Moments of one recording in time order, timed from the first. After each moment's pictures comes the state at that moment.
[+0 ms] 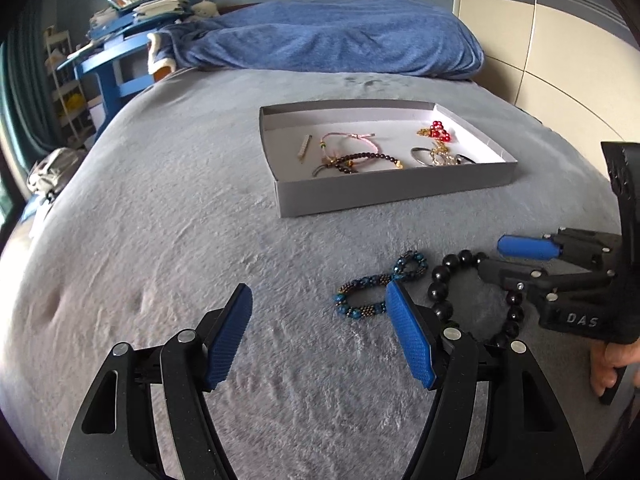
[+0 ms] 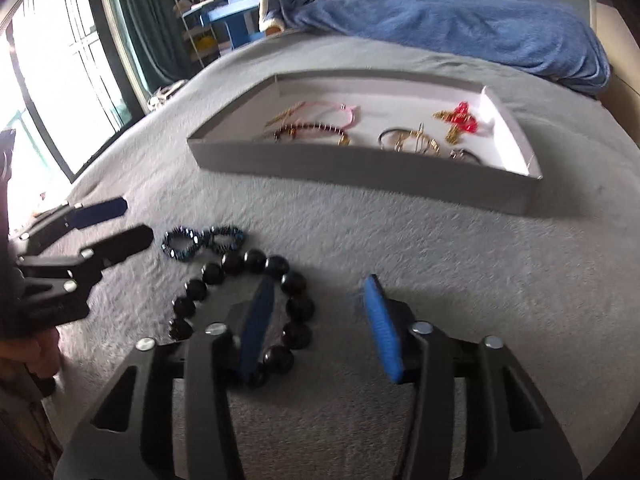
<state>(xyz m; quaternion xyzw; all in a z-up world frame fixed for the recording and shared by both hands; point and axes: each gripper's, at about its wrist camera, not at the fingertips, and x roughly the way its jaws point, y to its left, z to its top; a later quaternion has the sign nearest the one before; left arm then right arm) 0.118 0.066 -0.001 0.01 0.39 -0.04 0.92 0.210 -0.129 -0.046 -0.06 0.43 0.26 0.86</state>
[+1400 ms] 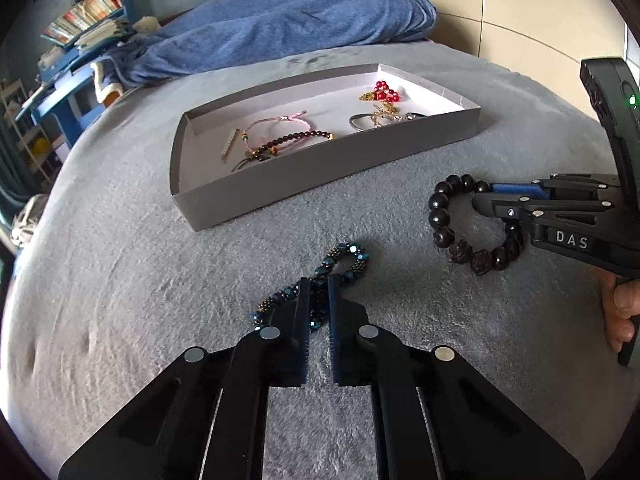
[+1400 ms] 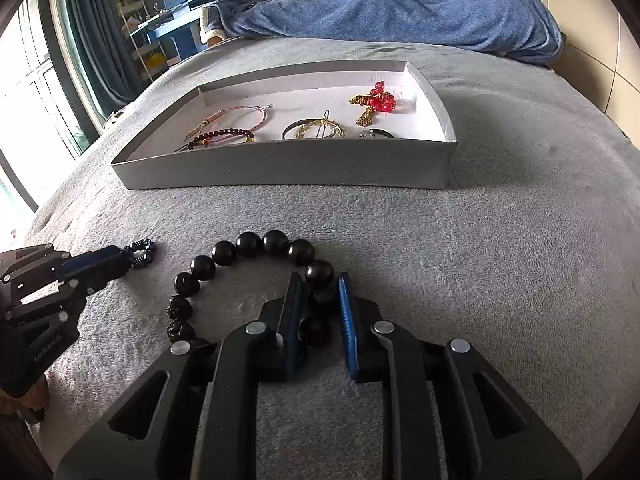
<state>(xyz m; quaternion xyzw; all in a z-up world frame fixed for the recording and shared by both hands) 0.139 0.013 -0.021 0.09 0.41 -0.10 0.90 0.233 -0.176 -0.055 -0.02 0.43 0.18 0.89</state>
